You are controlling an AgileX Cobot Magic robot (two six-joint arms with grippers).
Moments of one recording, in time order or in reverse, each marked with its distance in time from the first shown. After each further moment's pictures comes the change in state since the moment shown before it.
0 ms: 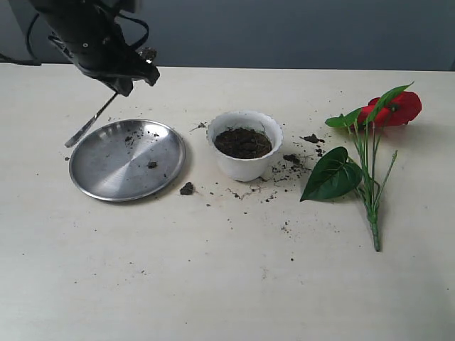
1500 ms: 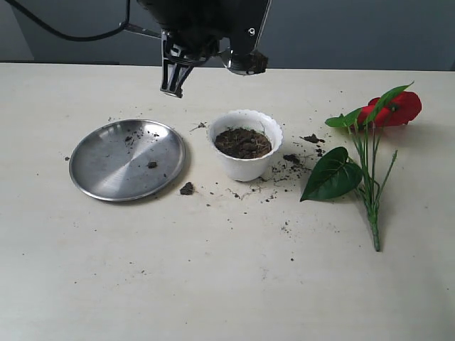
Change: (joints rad) left arm -0.347 -0.042 -0.092 0.262 -0.134 0.996; right arm 0.000 0.000 0.000 0.000 0.000 0.000
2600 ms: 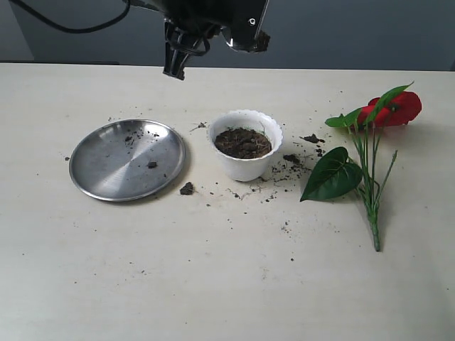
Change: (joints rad) left arm 0.000 0.000 0.000 0.132 -0.121 -0.048; right arm 0.000 0.000 0.000 0.000 0.000 0.000
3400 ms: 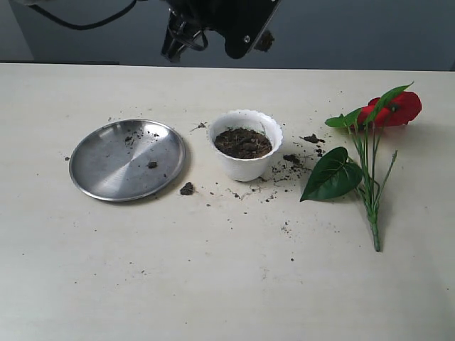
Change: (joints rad) left arm -0.002 0.028 0.000 0.093 -0.130 0.240; right arm 0.000 0.000 0.000 0.000 0.000 0.000
